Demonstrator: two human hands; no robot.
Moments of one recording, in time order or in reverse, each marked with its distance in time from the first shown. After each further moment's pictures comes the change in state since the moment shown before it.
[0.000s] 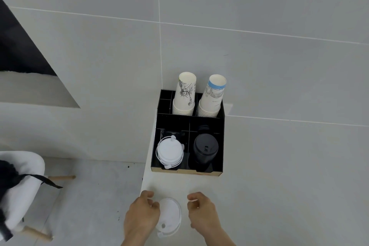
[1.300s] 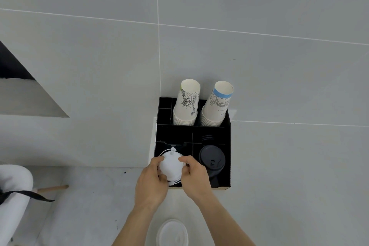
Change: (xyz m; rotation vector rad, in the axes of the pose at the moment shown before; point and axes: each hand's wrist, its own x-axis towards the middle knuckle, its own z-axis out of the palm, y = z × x) left_hand 0.081 0.085 -0.029 -0.126 0.040 0.330; right_hand 0.065 -0.117 -0.007 0.030 0.131 -0.293
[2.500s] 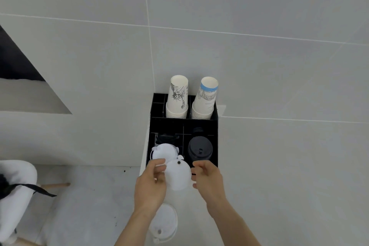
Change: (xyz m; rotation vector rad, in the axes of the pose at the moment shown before) left_hand -0.076 0.023 0.008 -0.255 0.056 -0.065; right_hand -0.062 0.029 -0.056 0.313 0.101 0.225
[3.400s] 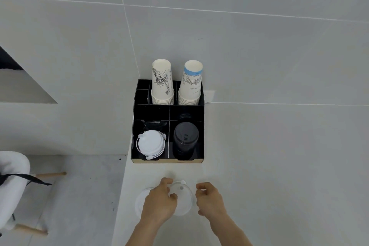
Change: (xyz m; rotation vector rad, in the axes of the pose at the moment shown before) left_hand -0.048 -0.027 0.062 0.436 -0.372 -0.173; right_hand -0.006 0.097 -0.045 -0.207 -0.077 0.261
